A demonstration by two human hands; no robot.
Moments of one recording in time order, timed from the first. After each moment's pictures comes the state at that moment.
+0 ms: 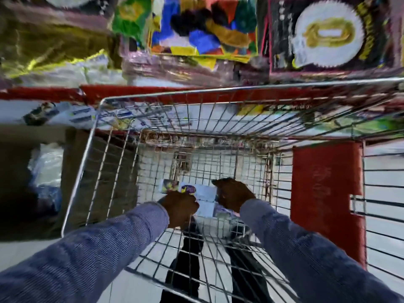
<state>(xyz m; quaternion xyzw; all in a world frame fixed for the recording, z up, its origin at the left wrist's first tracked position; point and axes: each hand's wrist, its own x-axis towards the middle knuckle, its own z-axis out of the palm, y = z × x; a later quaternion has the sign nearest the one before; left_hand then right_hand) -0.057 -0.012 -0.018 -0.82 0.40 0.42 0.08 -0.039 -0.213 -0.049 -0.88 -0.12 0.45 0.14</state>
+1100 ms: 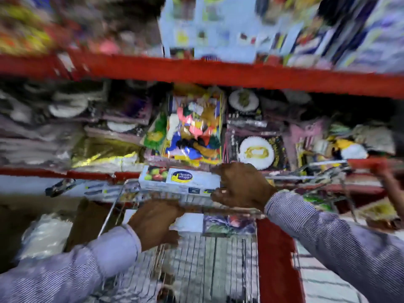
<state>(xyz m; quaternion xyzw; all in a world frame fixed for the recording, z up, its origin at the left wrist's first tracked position) 0.002 -0.006 0.231 -0.94 0.31 0.13 -0.02 0.060 -0.257 0.269 -0.94 -0.32 0.00 0.08</state>
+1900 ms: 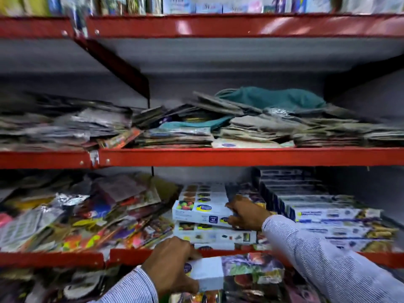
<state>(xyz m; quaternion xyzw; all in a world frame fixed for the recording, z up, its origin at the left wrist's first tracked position) 0.093 -0.039 0.540 -0.96 0.26 -0.08 -0.05 0.206 -0.290 0.565 -0.97 -0.21 -0.09 0.05</state>
